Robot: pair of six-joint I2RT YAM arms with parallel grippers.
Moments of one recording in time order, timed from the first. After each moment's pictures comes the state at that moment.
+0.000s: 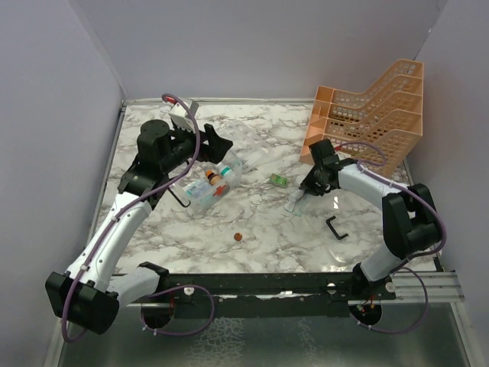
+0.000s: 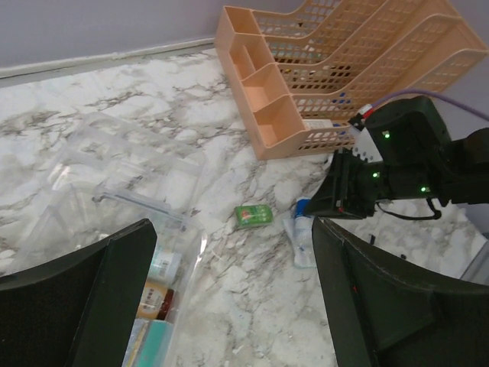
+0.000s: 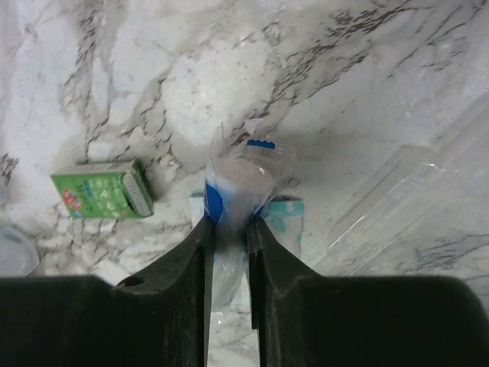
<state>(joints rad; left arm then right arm) -0.36 1.08 1.09 -0.19 0.32 -0.28 0.36 1.62 0.98 -0.46 0.14 0.99</state>
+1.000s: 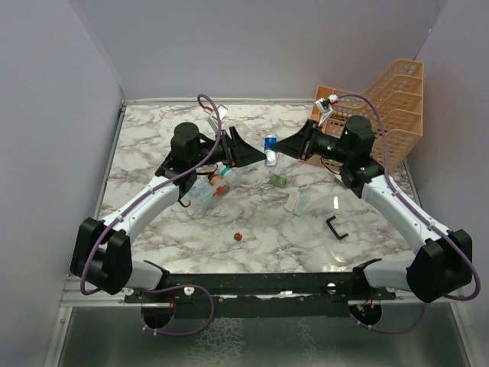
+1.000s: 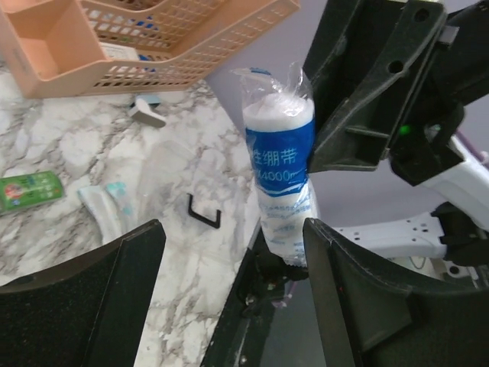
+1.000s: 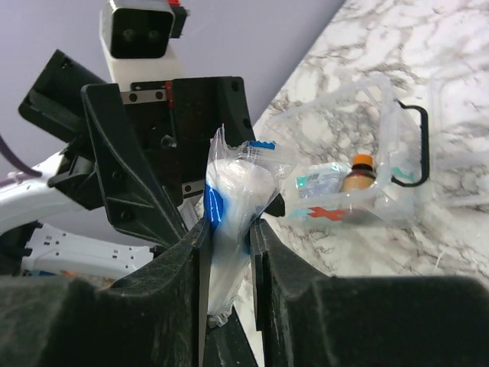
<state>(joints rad) -0.45 1.37 0.97 0.29 0.74 -0.84 0.36 1.29 1.01 0.19 -0.71 0.74</state>
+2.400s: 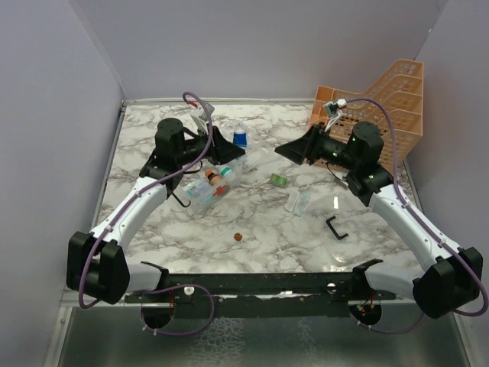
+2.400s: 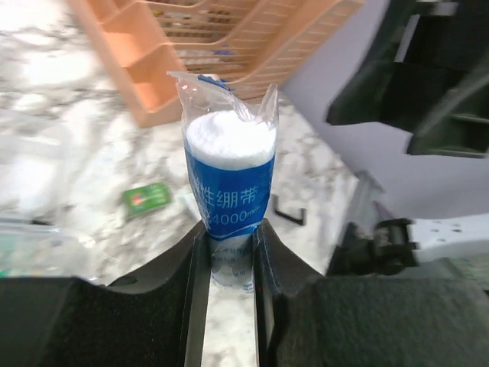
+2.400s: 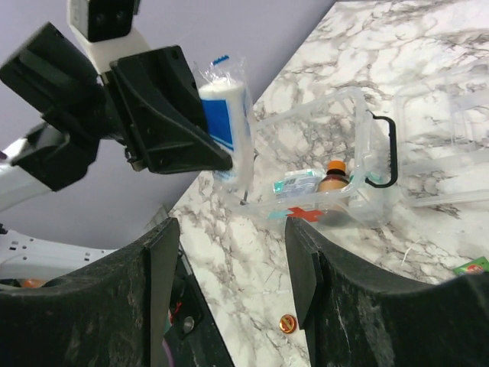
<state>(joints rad) -0.35 1.29 0.94 0.26 0.79 -0.61 0.37 1.19 0.97 0.17 -0.68 0.65</state>
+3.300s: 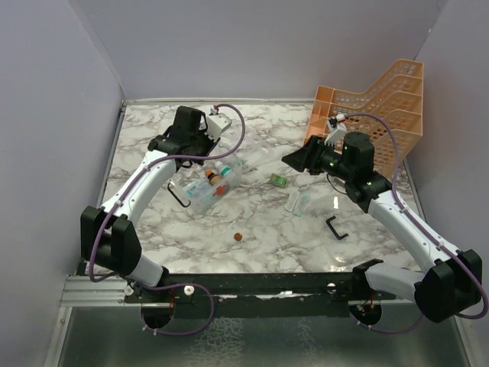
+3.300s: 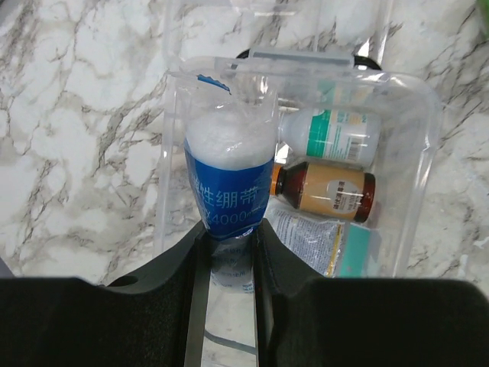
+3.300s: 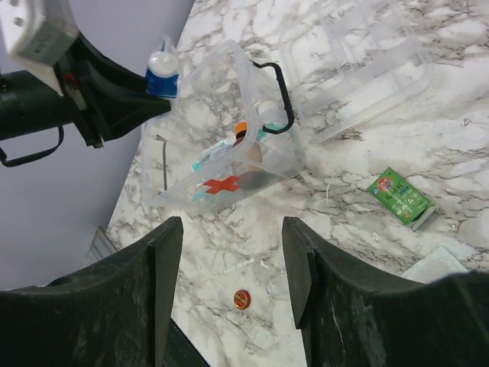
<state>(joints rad) -0.35 1.47 1.31 -0.59 0.11 0.39 0.37 1.15 0.88 -0.02 -0.41 0.61</state>
